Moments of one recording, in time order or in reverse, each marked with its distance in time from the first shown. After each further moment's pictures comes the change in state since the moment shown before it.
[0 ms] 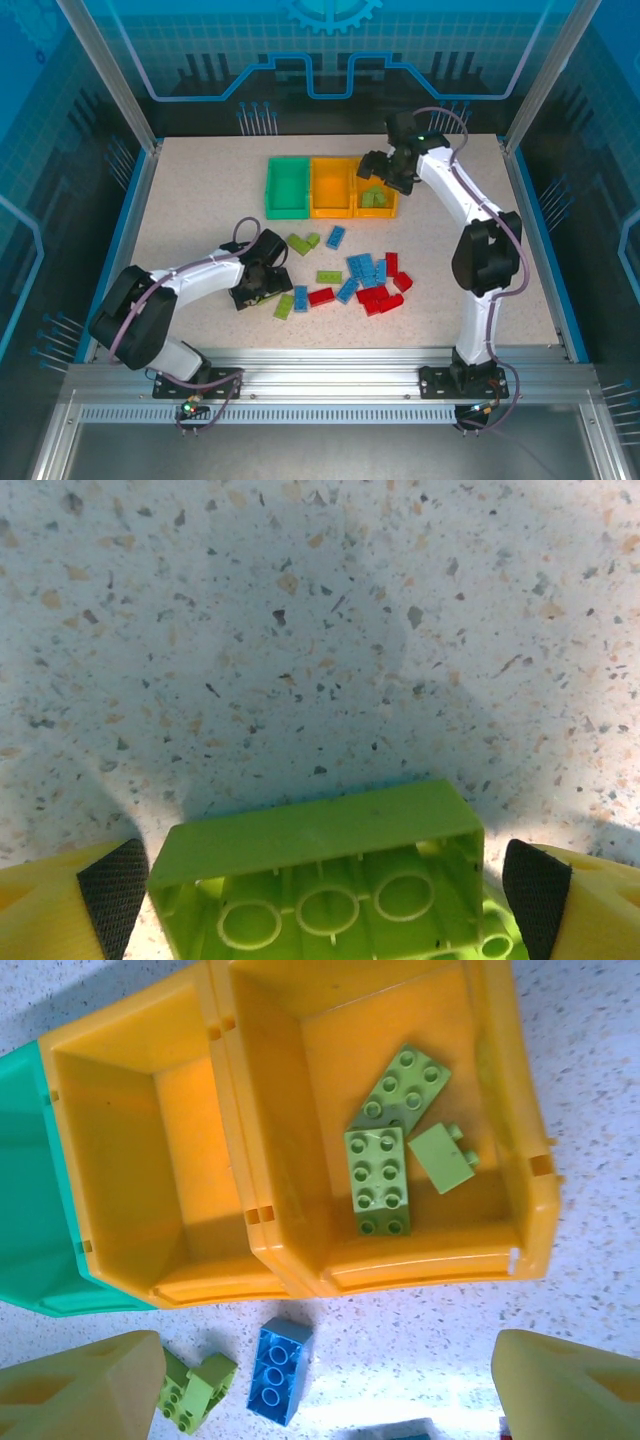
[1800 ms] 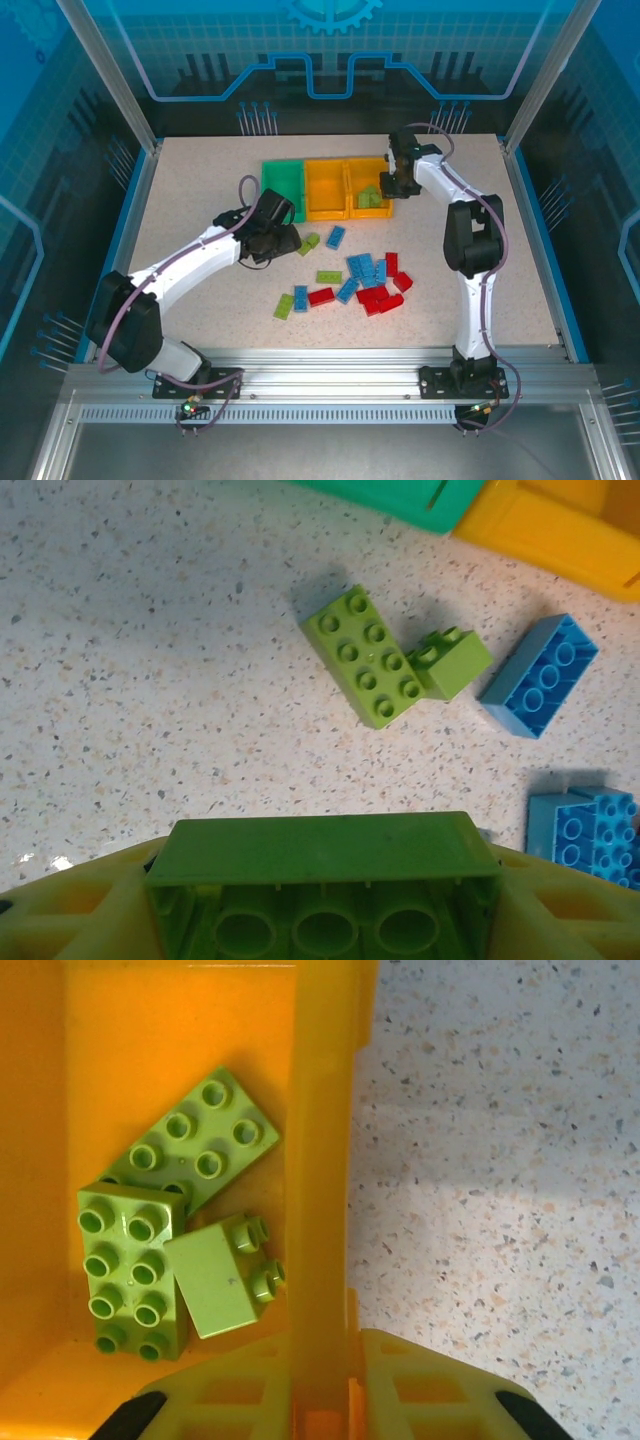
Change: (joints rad) left arm 0.000 -0.025 0.332 -0.051 -0.067 0.092; right arm -0.073 0.210 -0.042 0.134 0.074 -0.449
